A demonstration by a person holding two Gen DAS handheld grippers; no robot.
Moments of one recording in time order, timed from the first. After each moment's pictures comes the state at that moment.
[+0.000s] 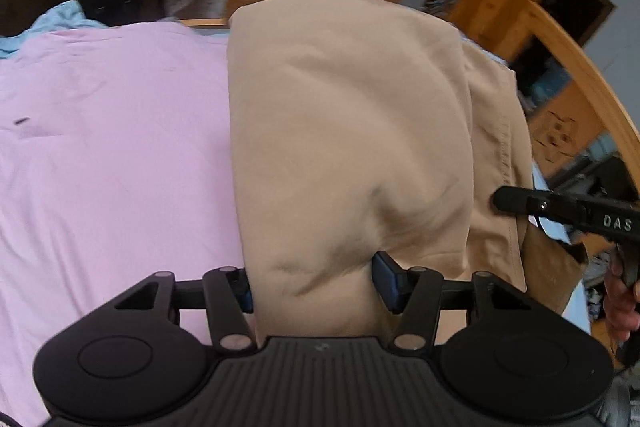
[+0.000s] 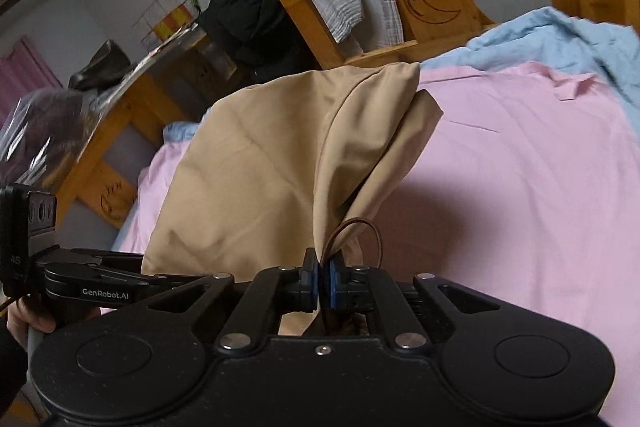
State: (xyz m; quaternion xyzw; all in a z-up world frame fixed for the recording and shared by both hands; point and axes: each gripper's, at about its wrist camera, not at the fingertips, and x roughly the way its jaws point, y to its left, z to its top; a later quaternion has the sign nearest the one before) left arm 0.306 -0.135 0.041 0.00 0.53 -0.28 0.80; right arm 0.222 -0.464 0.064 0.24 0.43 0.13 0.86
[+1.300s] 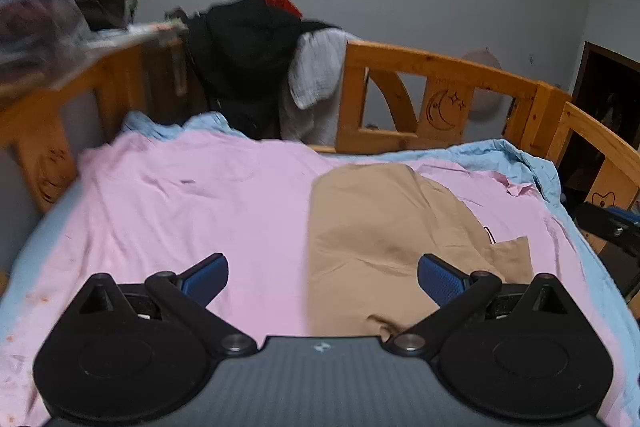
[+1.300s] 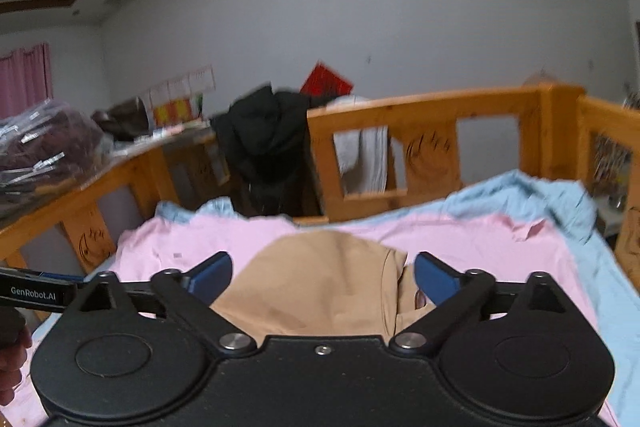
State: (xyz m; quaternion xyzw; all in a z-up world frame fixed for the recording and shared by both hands) left arm 0.152 -0.071 0.103 0.00 0.31 -0.13 0.94; right arm 0.097 -0.398 0.117 0.12 0.20 0.05 0.97
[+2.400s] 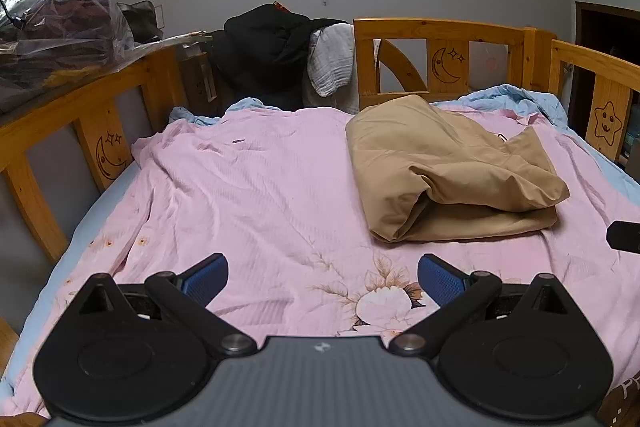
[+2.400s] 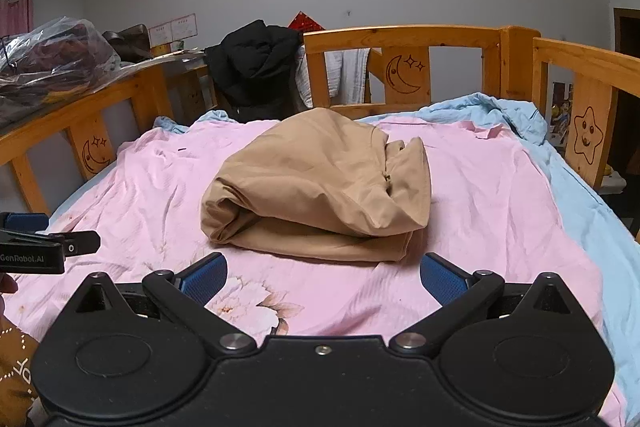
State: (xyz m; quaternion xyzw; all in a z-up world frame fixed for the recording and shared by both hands) left arm 0.024 -0.023 0.036 0.08 0.29 -0.11 0.95; right arm -0.050 -0.337 0.049 0.09 0.29 0.01 0.95
